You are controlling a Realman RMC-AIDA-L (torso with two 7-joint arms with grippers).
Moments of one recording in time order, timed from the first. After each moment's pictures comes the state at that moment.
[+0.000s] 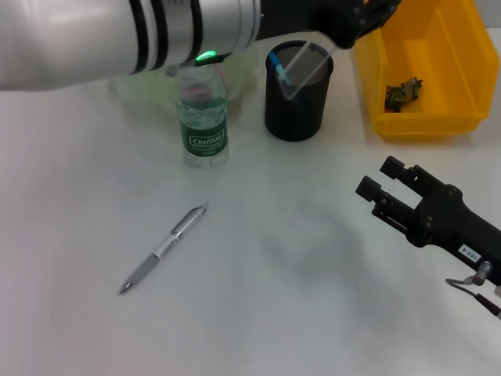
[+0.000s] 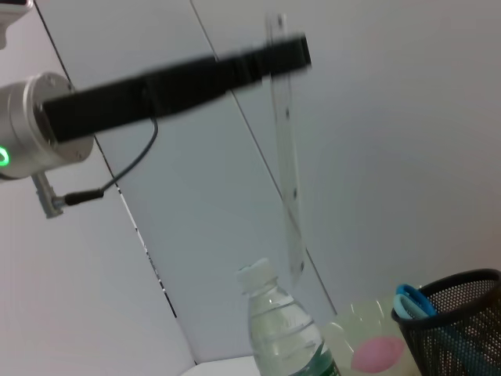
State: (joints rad) left arm -0.47 -2.08 1.75 1.54 1.94 0.70 -2.03; right arm 0.32 2.09 -0.86 -0.09 -1.32 -1.57 0.86
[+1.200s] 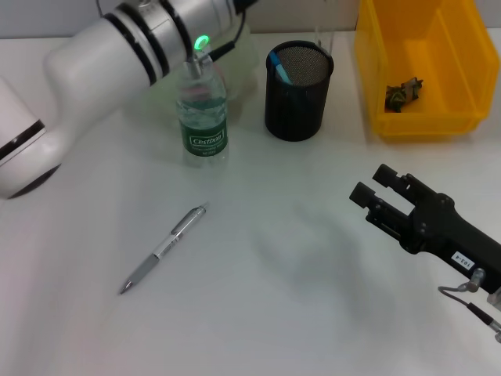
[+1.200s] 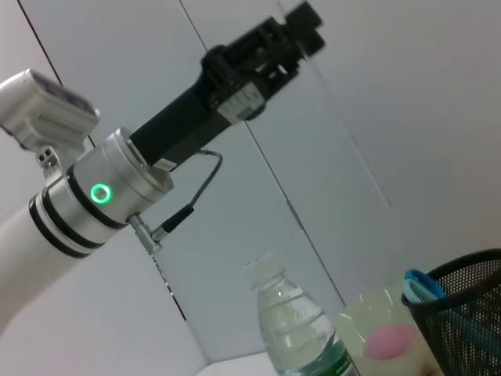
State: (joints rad) left arm -0.62 -2.08 1.80 0.86 0.40 0.68 -0.92; right arm 0.33 2.09 -0.86 -0.02 -1.32 -1.58 0.86
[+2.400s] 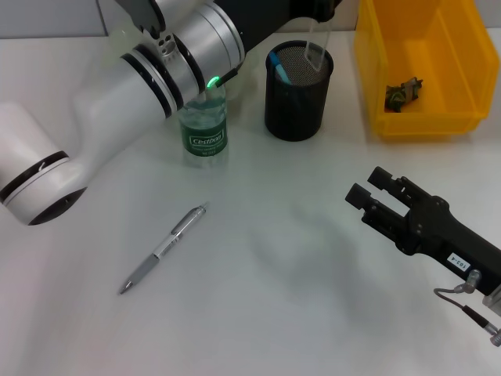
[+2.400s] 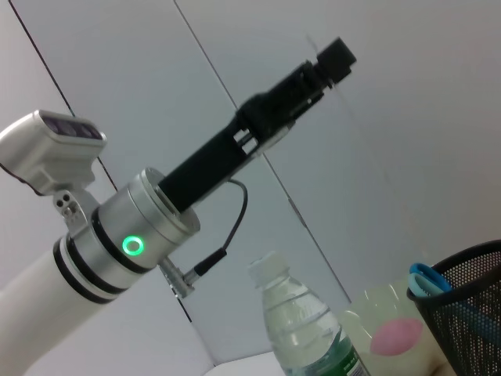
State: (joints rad) left arm -0.72 -2.08 1.98 0.60 0.05 0.82 -0.51; right arm 0.34 2.09 -0.86 0.00 -1.32 -1.58 0.87
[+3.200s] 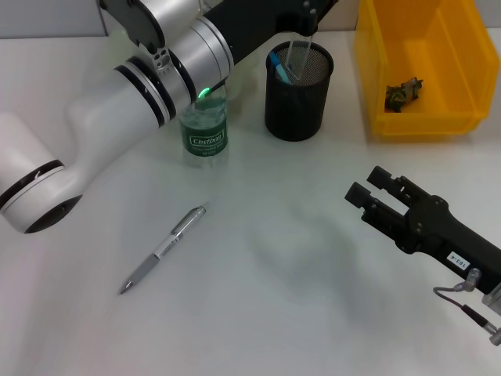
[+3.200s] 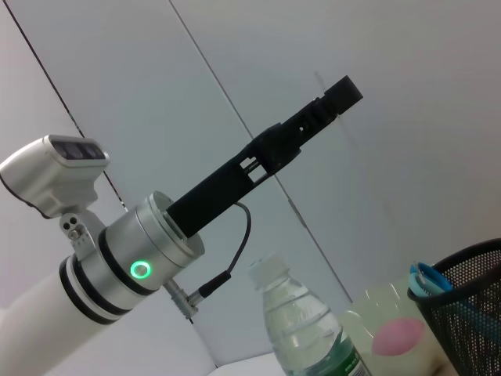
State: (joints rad) left arm -0.73 -2.08 2.01 0.55 0.01 0.82 -0.44; right arm 0.34 2.09 -0.86 0.00 -1.31 -1.58 0.89
